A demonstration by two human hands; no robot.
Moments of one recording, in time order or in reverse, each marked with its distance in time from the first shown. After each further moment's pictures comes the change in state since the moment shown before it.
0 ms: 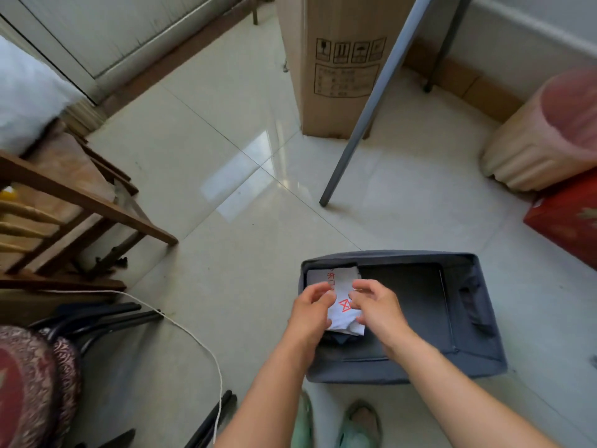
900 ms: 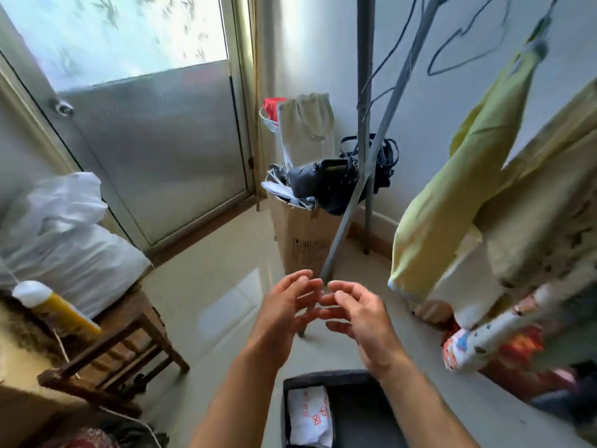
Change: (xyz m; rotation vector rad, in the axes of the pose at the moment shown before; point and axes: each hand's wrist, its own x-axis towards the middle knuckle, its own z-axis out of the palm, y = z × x) left_hand -0.394 0.277 0.001 -0.216 -0.167 0.529; right_hand -0.374 -0.289 -0.121 0.278 -0.085 -0.547
